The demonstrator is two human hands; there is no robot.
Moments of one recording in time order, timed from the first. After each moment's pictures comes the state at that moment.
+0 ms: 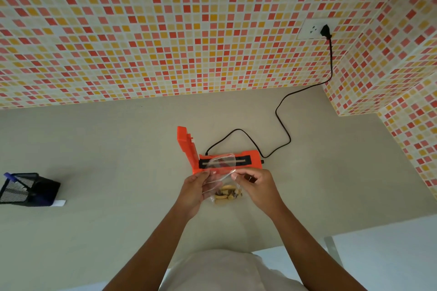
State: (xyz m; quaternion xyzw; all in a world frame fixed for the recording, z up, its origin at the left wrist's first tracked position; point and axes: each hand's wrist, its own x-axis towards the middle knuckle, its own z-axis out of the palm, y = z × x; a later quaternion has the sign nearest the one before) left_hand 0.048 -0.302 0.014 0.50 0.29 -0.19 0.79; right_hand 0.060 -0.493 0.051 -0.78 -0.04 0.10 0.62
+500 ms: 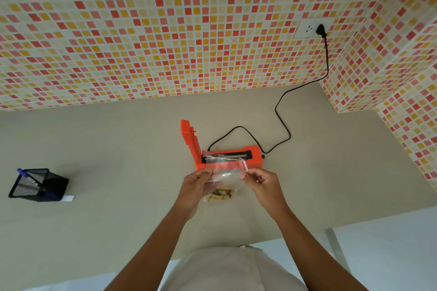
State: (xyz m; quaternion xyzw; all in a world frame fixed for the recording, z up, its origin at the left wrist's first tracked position) left_hand 0.019 -0.298 0.037 0.56 0.25 -0.15 0.77; right_hand 0.035 -0.502 0.035 -0.76 0.05 0.09 0.65
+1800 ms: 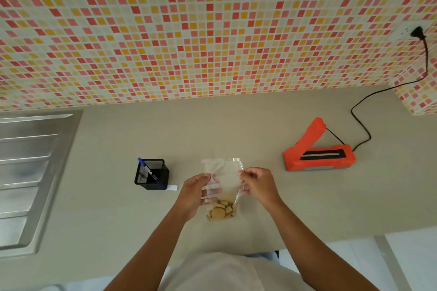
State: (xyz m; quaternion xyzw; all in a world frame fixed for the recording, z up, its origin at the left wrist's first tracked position) left_hand -0.041 0.020 0.027 0.55 0.29 -0.20 0.76; right_hand 0.004 -0.177 0.026 -0.74 0.16 0.19 0.62
